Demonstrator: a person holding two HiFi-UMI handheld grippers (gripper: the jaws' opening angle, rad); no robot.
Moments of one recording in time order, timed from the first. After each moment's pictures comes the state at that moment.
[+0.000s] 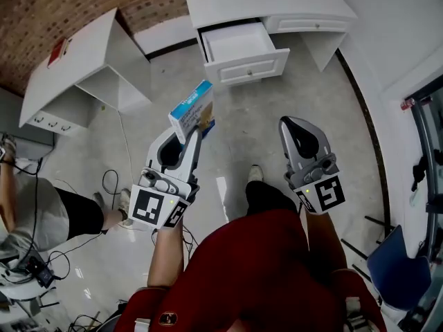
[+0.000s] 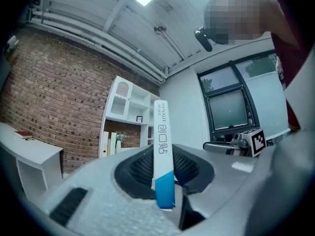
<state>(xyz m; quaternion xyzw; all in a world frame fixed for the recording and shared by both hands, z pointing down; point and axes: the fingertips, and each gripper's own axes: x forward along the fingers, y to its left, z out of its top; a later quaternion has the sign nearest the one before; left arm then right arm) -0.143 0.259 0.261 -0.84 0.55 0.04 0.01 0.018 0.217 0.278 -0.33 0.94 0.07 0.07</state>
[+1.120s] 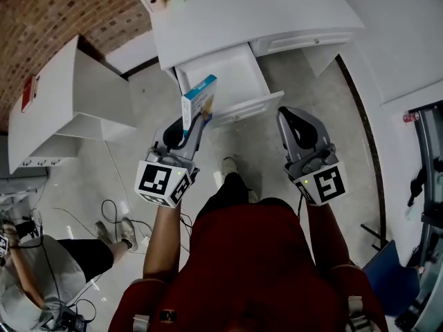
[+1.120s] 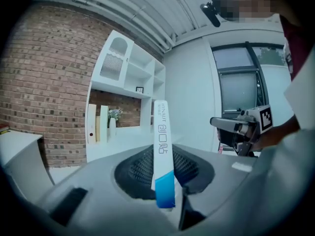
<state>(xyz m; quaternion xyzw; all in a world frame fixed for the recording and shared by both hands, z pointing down) -0.158 -0.107 0.350 -0.85 0.52 -0.07 -0.08 0.005 -0.116 0.299 -0.37 0.93 0.04 0.05</state>
